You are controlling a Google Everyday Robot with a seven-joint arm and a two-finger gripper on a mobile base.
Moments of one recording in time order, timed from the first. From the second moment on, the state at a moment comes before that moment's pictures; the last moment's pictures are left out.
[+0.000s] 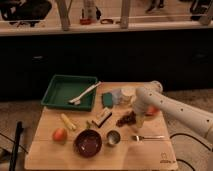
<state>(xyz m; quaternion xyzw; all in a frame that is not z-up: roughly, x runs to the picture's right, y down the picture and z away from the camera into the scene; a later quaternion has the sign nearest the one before) 0.183 0.170 0.858 -0.31 -0.11 -0.10 0.94</state>
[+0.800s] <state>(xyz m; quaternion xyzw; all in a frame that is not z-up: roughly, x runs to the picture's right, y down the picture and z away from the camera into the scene) 0.166 0.177 0.870 -0.31 -0.15 -0.13 0.93</state>
